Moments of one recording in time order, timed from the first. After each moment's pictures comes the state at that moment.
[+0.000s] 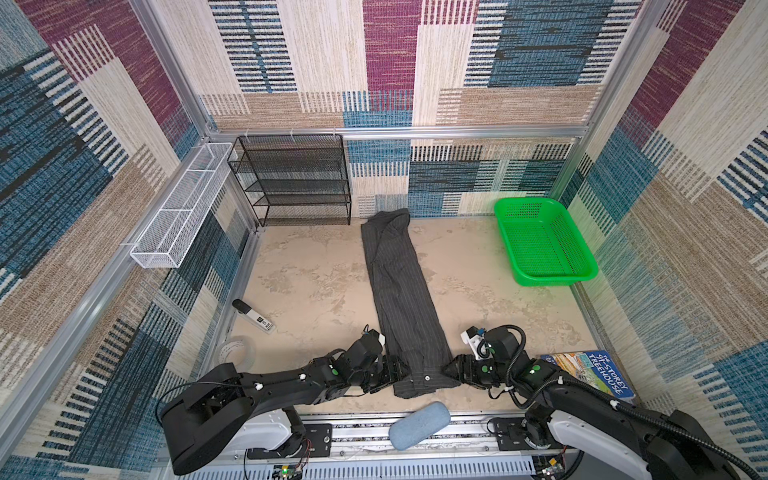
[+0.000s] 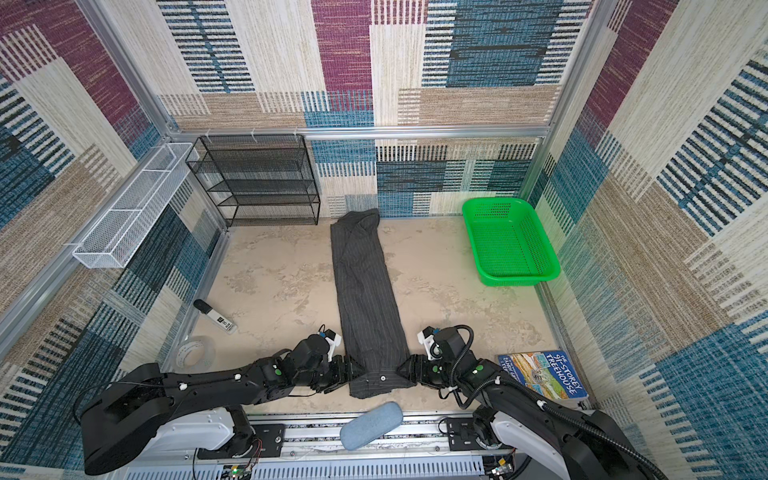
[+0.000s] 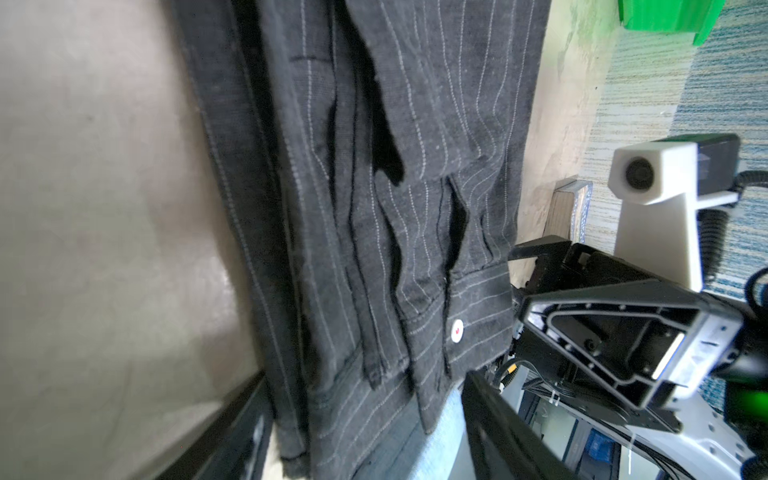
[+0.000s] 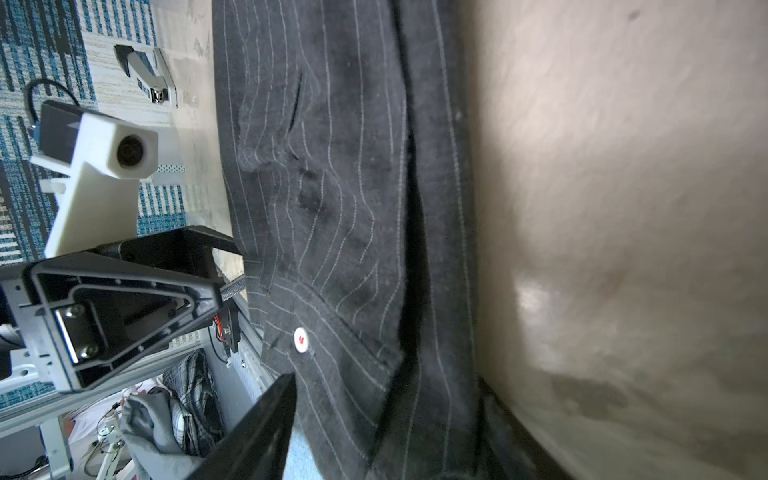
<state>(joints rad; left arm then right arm) -0.96 1.26 0.36 0.13 0.26 -1.21 0.59 0.91 0.20 -0.16 -0.55 0.84</state>
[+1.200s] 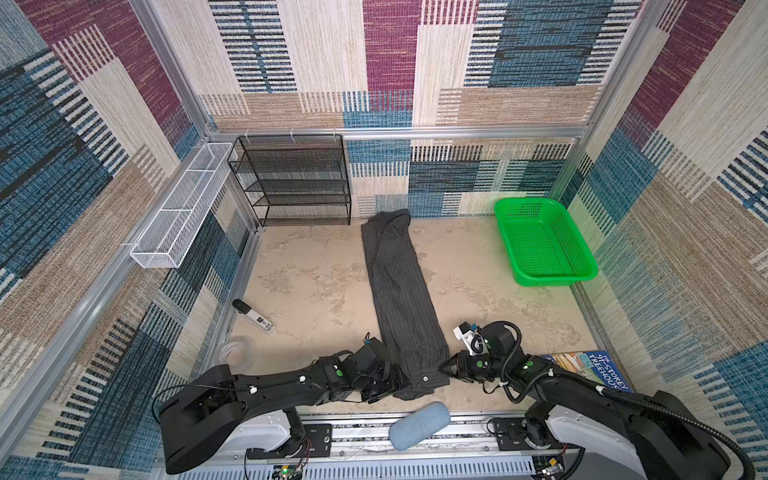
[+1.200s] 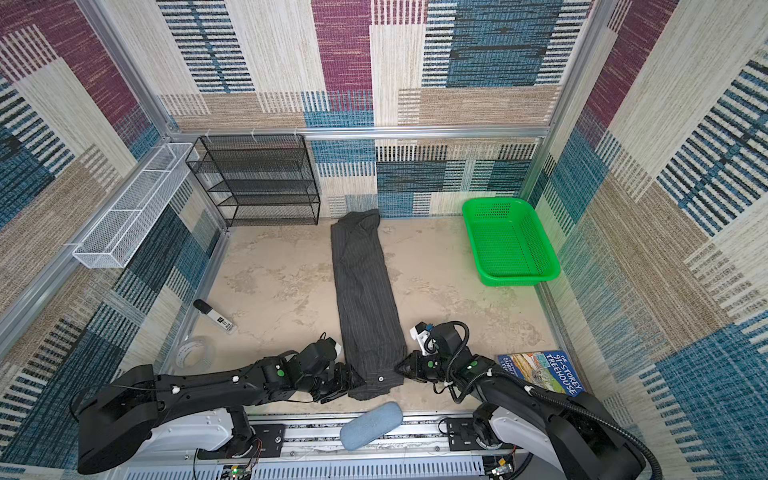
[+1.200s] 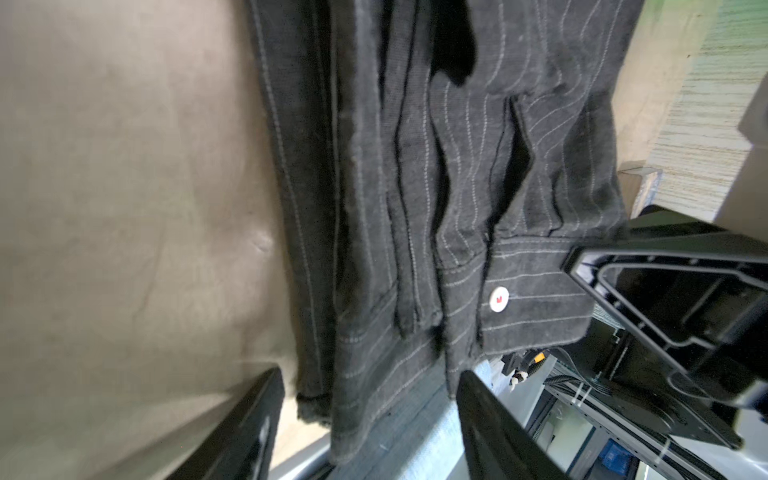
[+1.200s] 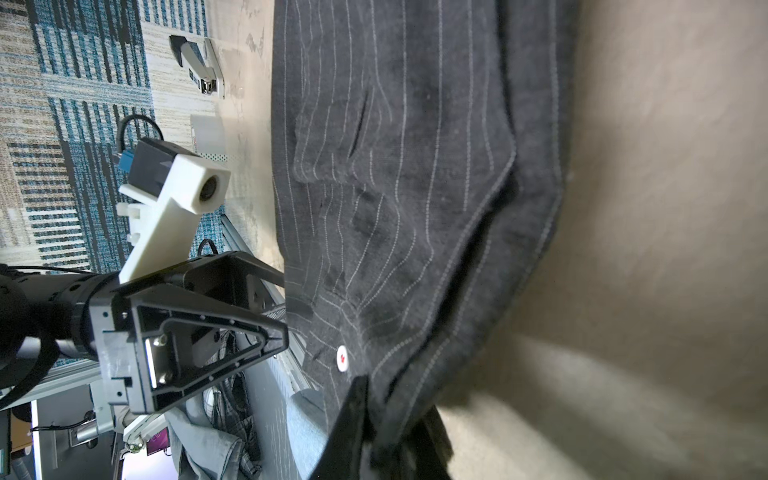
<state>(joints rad) -1.04 1.26 0.44 -0.13 0.22 -1.28 0.59 1.02 0.21 0.02 -0.63 0.85</state>
